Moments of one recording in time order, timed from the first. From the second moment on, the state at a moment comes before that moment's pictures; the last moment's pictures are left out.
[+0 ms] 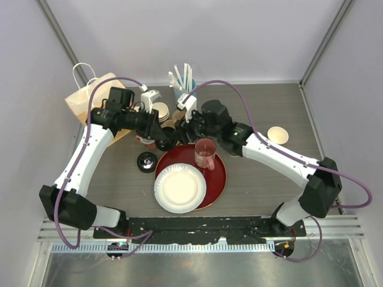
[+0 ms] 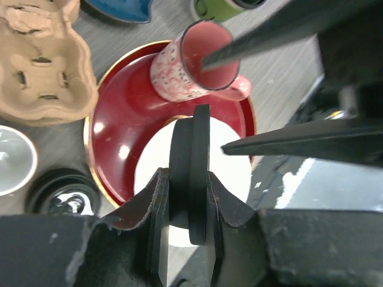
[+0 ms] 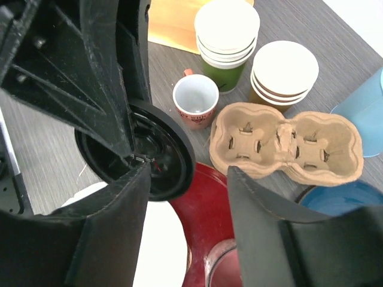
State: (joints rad) left arm -0.23 1.37 1.41 -0.91 0.74 0.04; right arm 0.85 1.54 1.33 -0.13 -0.18 -0.07
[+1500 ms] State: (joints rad) left arm -0.85 0.45 0.53 -0.42 0.62 2.03; right arm 0.78 1.25 1.36 -0.68 -0.82 -0.60
